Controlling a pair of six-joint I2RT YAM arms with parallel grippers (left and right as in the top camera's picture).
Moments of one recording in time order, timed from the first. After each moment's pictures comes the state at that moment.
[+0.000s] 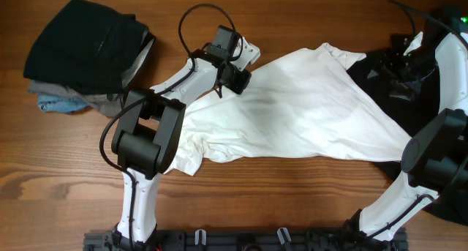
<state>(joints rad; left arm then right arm) -0.45 2.22 1.55 -0.48 0.30 0.16 -0.34 2.00 1.77 -1.32 -0.20 0.28</state>
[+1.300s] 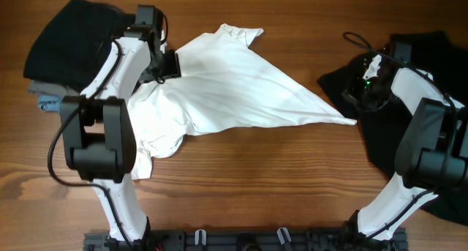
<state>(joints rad) -0.11 2.07 1.62 -0.89 -0.01 -0.24 -0.25 1.99 1.22 -0.61 -0.32 0.34</state>
